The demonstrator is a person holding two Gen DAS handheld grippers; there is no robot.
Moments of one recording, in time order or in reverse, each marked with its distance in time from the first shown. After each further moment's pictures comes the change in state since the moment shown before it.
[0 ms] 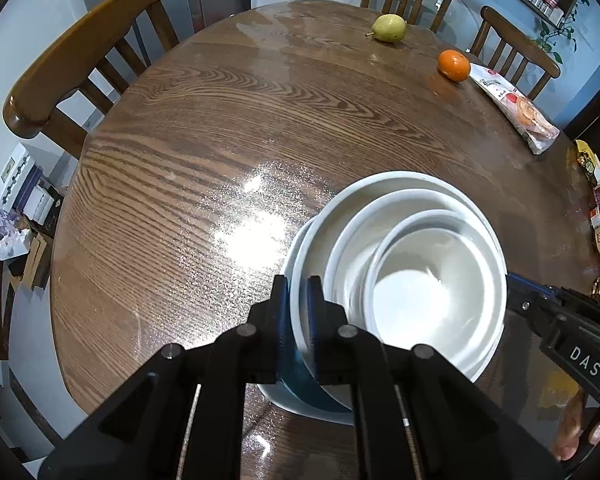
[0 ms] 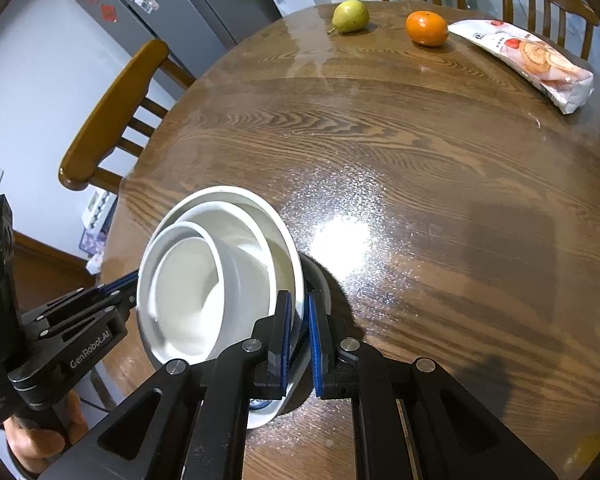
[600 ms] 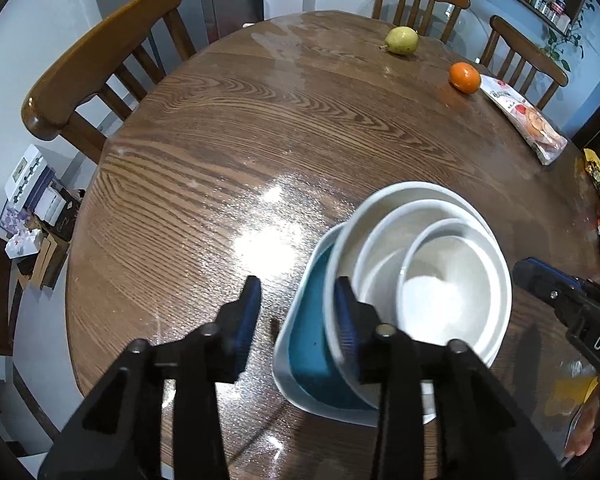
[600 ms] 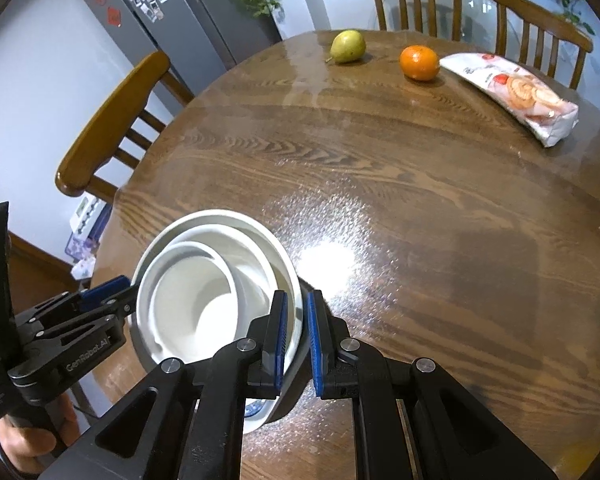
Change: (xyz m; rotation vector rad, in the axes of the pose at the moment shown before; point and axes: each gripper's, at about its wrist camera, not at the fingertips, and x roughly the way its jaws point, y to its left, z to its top) left arm -0.010 0.009 0.000 -0.020 -0.047 0.047; right arm -0.018 0.007 0.005 -0.041 -0.082 -0.068
